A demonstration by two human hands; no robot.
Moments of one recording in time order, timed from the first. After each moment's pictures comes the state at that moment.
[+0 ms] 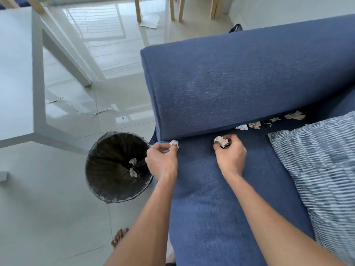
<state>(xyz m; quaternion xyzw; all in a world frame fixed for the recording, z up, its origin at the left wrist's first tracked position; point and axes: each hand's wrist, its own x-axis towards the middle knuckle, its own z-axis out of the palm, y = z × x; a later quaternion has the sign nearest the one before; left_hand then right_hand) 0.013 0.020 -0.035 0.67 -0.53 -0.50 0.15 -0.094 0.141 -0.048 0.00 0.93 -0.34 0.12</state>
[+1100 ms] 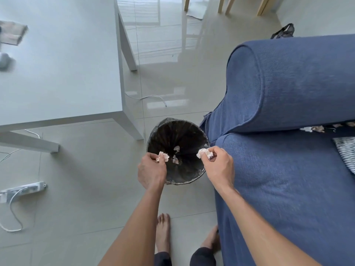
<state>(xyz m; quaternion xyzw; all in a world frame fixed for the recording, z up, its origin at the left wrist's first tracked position) 0.211 -0.123 -0.070 0.70 -0.60 -0.39 0.02 0.088 0.005 -0.067 -0.15 0.93 -0.27 0.18</state>
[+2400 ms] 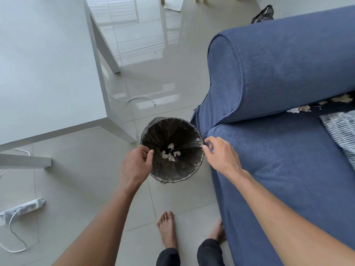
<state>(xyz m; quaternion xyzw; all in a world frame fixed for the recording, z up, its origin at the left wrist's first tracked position) 0.226 -0.166 -0.062 0.47 -0.83 -0.30 -0.07 0.052 0.024 -0.057 -0.25 0.93 -0.15 0.24</state>
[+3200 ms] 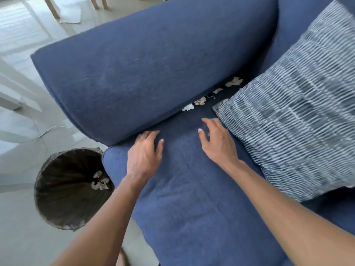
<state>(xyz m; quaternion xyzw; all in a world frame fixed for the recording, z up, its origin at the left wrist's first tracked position) -0.043 0.073 -0.057 0.21 -0.94 -0.27 -0.03 -0.139 0.269 -0.043 -0.16 0.96 -0.20 0.10</state>
